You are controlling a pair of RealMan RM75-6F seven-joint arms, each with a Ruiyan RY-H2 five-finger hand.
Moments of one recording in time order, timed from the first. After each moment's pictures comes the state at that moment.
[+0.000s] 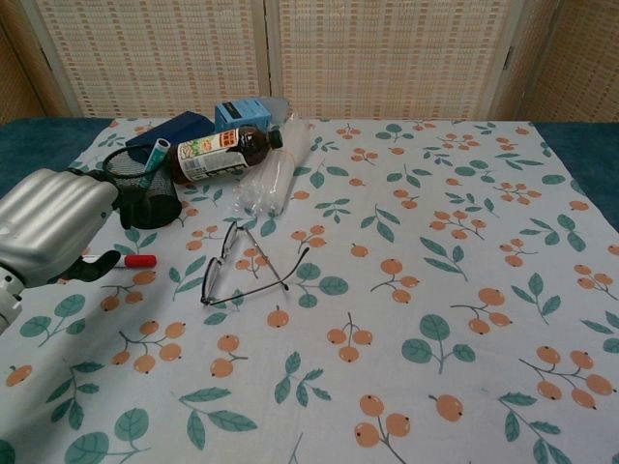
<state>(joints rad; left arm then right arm) -0.42 -1.84 -0.09 -1.29 1.39 1.46 0.71 0.06 -0.99 0.06 -1.69 -1.51 1.49 0.06</state>
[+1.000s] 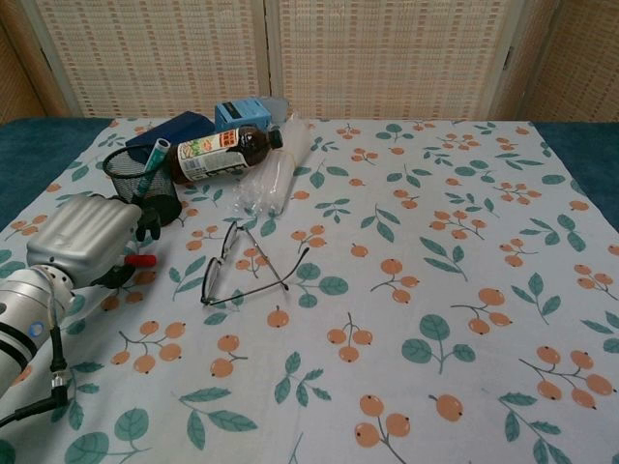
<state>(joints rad) -0.50 -2.00 -0.19 -0.93 1.29 1.30 0.60 0.06 -1.00 0.07 -1.68 -1.46 1.46 0.06</state>
